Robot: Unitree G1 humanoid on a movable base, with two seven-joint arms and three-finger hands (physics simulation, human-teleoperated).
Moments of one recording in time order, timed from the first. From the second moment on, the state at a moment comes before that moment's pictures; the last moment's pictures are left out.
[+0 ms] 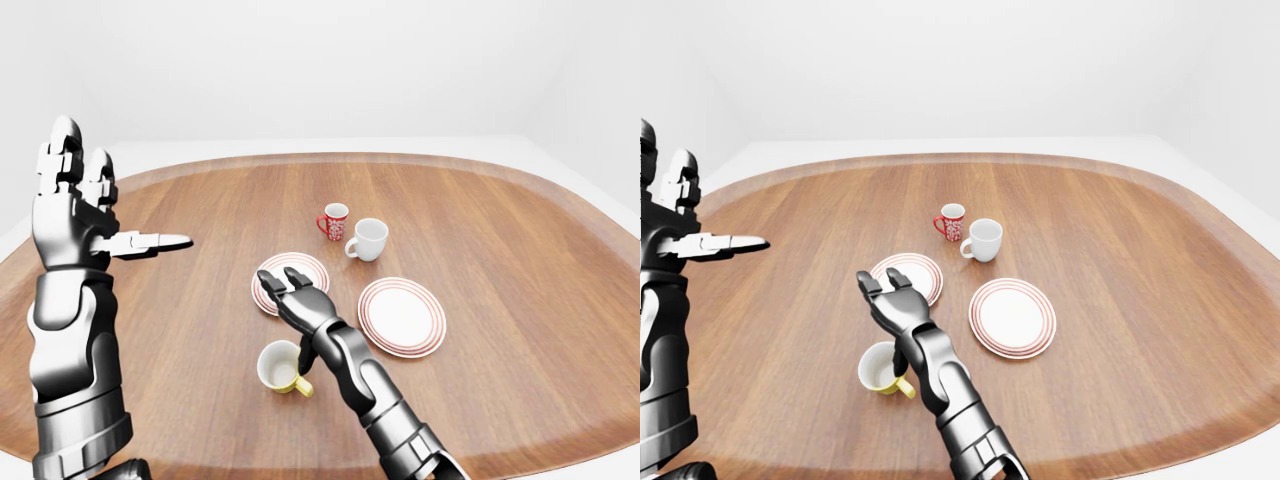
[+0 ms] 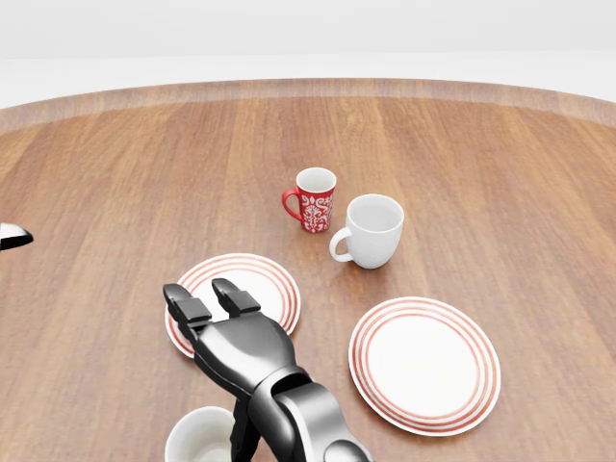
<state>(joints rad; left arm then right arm) -0.36 0.44 0.42 -0.09 -0.30 0.09 -0.13 -0.31 0.23 0.36 0.34 -1.22 -0.01 0.24</state>
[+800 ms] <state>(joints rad) -0.37 0.46 0.45 -0.20 -0.33 0.09 -0.12 -0.37 0.25 0.35 0.53 -1.25 -0.05 0.13</state>
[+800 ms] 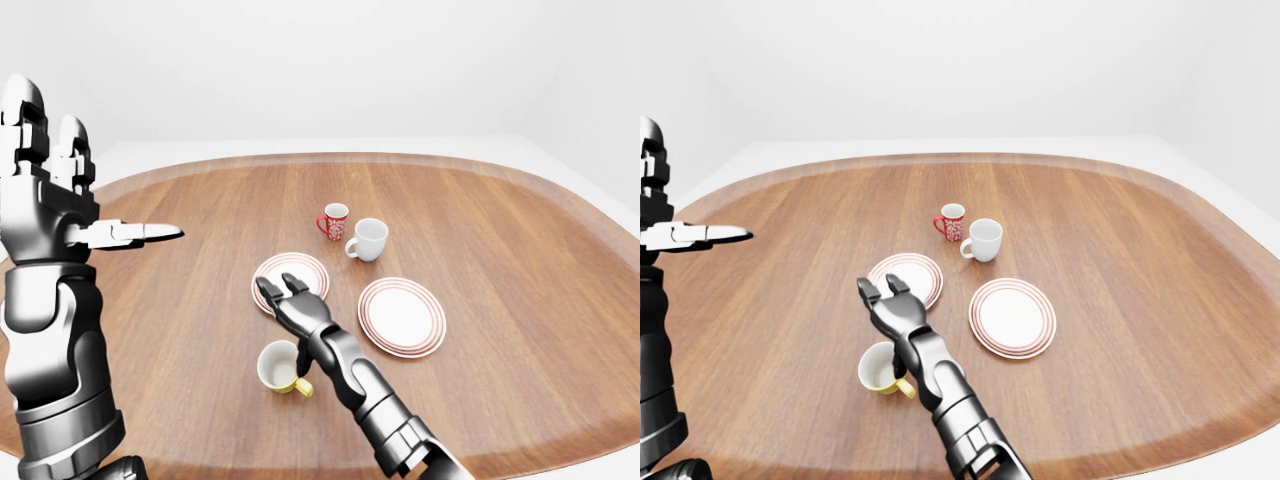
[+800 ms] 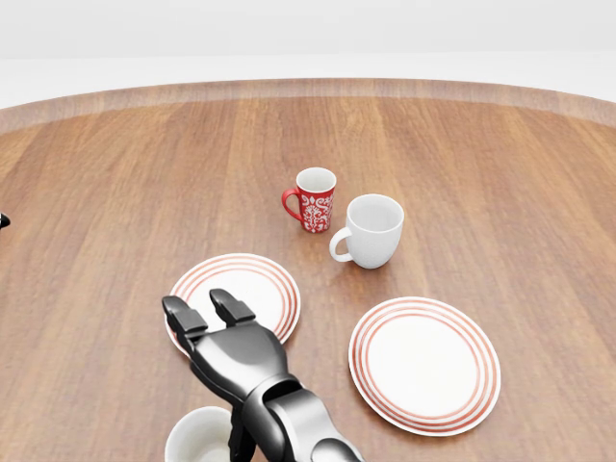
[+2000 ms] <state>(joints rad) -0.37 0.46 0.46 -0.40 -0.38 0.09 -0.11 -0.33 0.31 0.40 0.60 -1.30 -0.04 0.07</state>
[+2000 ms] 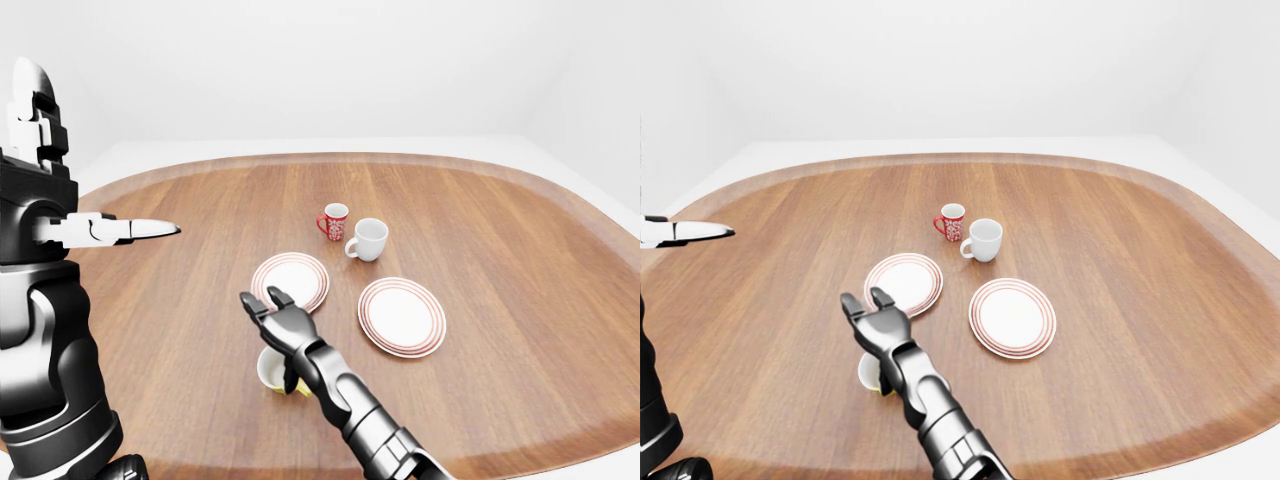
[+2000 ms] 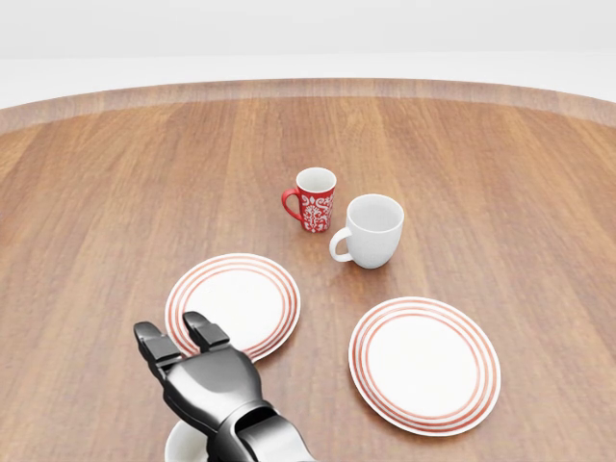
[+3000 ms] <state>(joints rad) -0.37 0.45 0.46 -0.42 -0.39 0.09 -0.11 -0.32 0.31 0.40 0.76 -1.31 -0.07 -0.05</state>
